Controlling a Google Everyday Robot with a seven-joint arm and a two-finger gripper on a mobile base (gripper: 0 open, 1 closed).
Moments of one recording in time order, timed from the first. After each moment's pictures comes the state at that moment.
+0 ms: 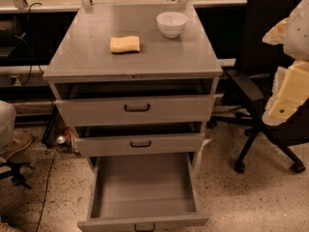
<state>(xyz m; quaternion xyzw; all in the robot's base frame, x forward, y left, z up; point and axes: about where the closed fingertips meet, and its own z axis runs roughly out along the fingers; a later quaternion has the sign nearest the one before) 0.438 -0.212 0.993 -0.60 0.78 -0.05 0.18</state>
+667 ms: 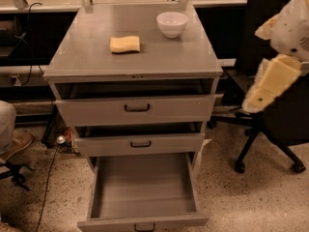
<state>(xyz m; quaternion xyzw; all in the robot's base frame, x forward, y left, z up) 0.468 -0.200 0.990 -0.57 0.79 -0.04 0.24</state>
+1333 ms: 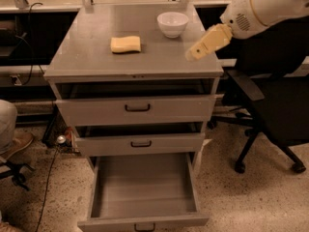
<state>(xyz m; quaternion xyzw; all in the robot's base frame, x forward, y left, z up) 0.618 -0.140 0.978 -0.43 0.81 0.10 0.39</state>
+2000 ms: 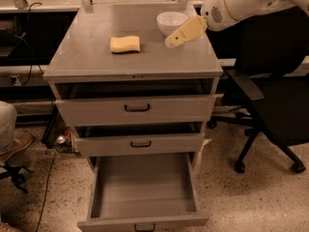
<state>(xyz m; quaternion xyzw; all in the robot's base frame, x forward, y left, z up) 0.682 -0.098 0.973 -0.40 0.80 0.15 0.41</state>
